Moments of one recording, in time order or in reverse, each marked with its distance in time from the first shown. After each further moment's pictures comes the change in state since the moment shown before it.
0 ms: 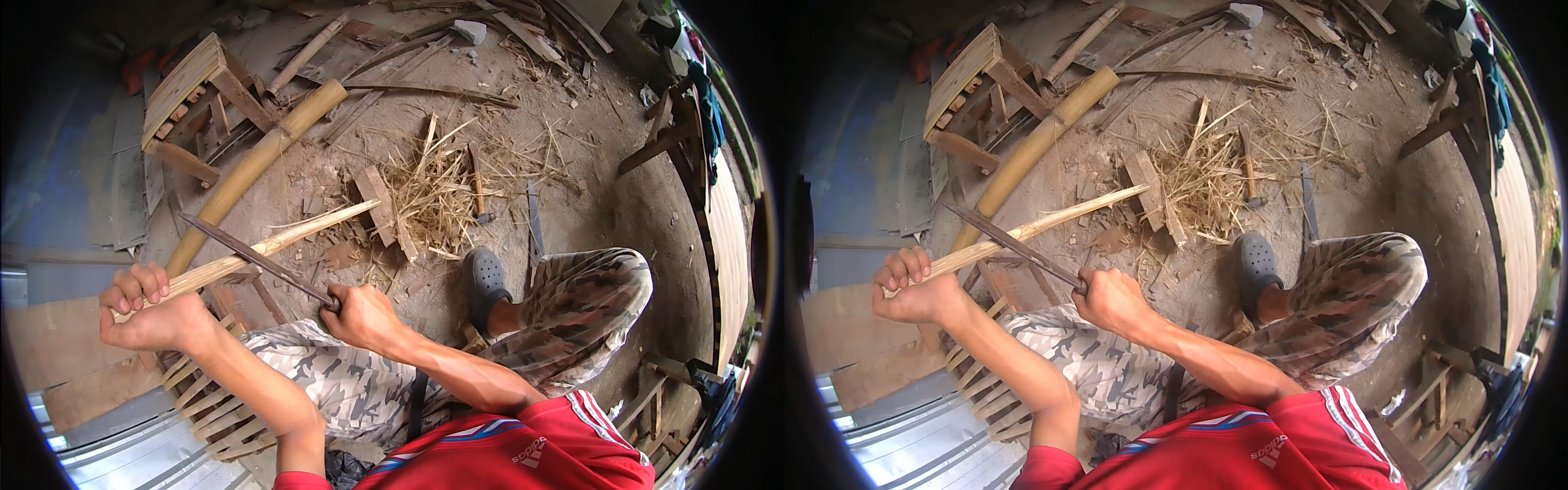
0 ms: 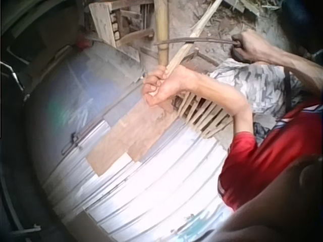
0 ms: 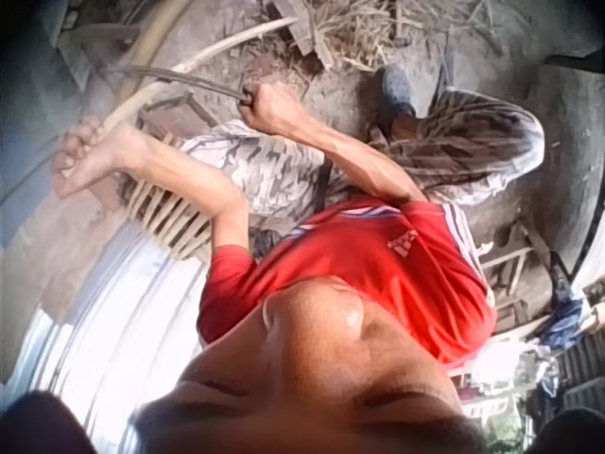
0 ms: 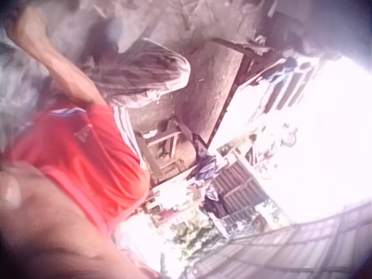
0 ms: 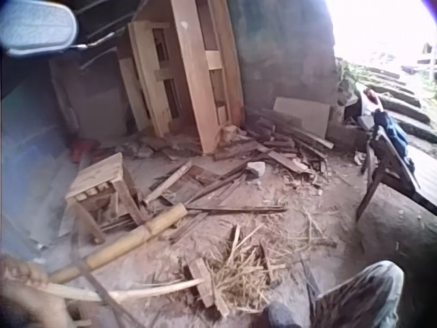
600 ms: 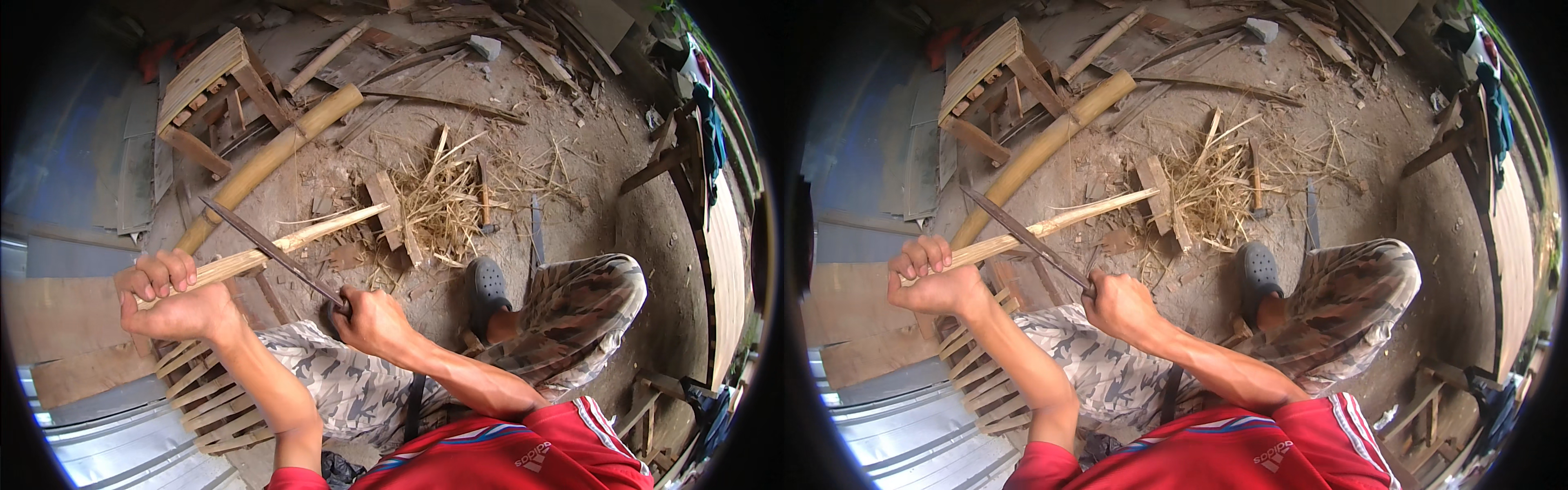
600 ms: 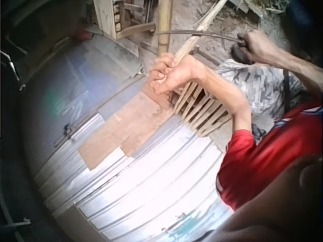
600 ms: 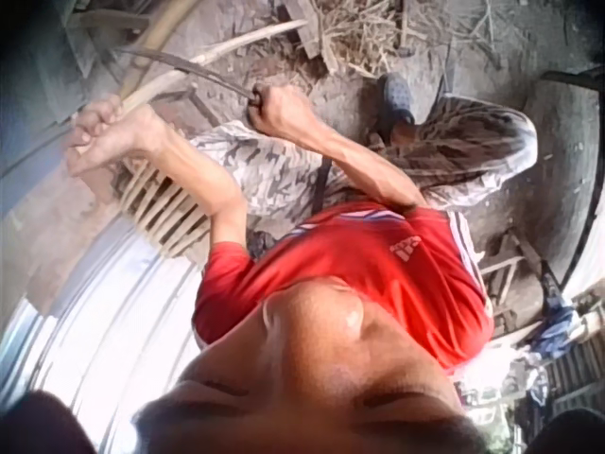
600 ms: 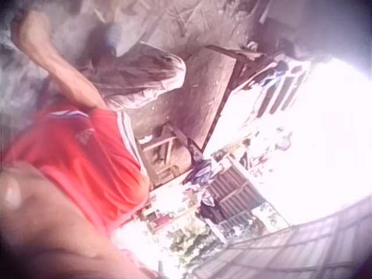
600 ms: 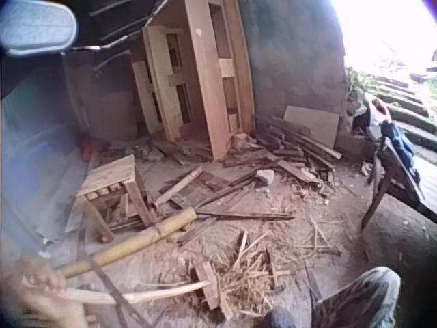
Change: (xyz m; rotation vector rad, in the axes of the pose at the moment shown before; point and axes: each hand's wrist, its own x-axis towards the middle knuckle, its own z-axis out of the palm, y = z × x) left_hand -0.013 0.003 -0.017 -0.074 -0.101 0.019; right_hand -0.015 -0.011 -0.003 -0.103 0.011 -0.036
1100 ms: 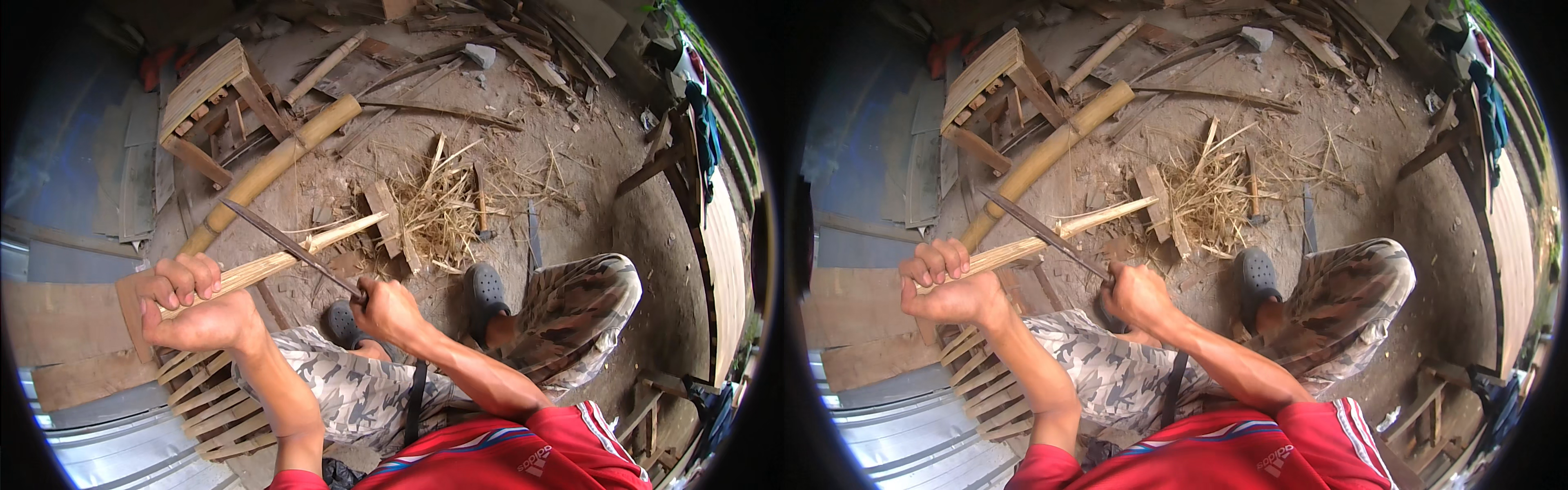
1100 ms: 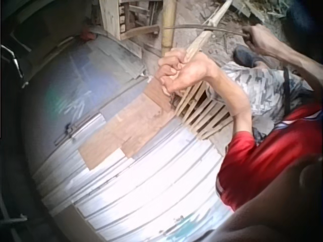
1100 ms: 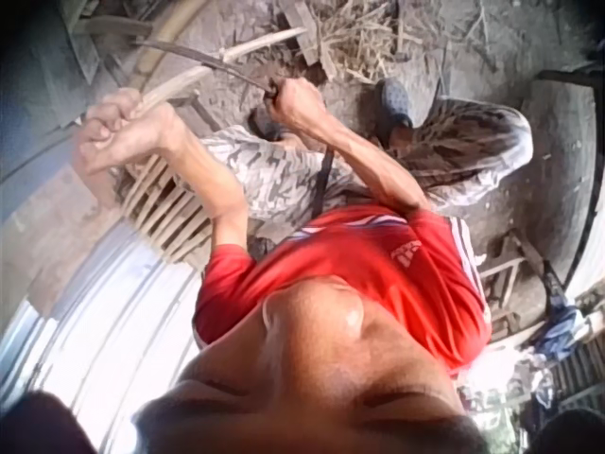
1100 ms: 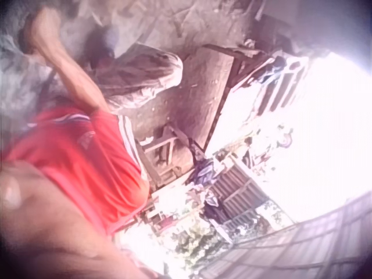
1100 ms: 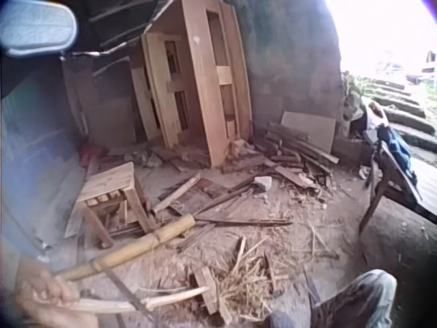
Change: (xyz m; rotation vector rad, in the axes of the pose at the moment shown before) left_hand -0.019 -0.001 0.015 -0.100 -0.084 -0.005; right_hand 0.008 0.009 -0.021 -0.045 0.021 0.062
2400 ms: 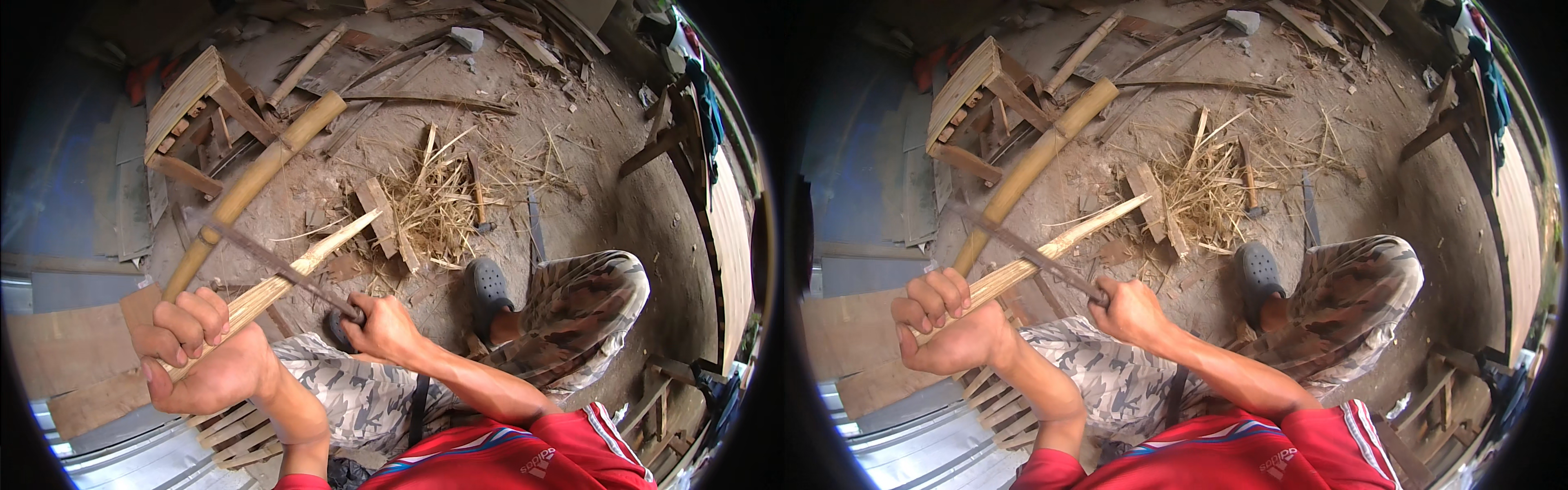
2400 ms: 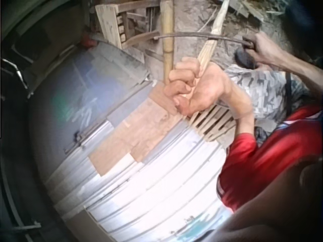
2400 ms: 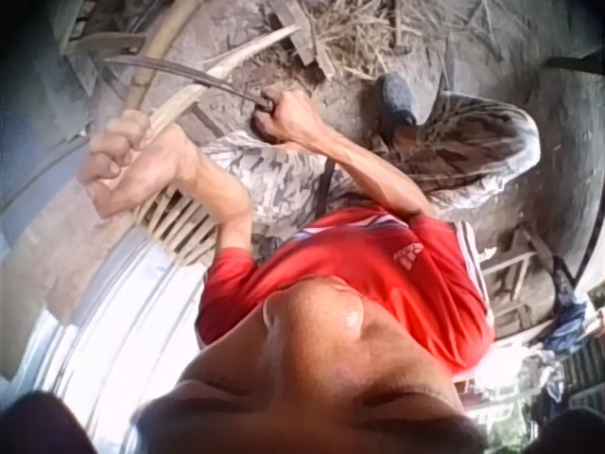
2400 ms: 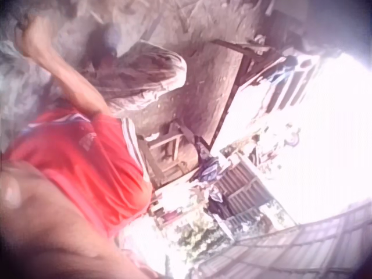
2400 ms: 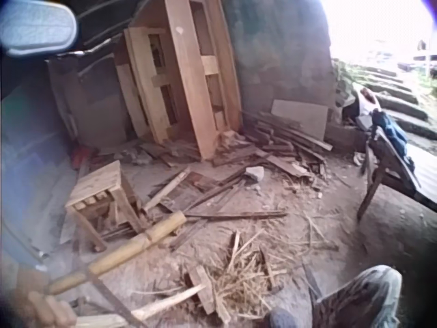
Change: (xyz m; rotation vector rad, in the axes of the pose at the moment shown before) left_hand -0.022 0.000 0.018 -0.075 -0.341 -0.082; right_hand 0.000 0.016 0.001 0.200 0.031 0.036
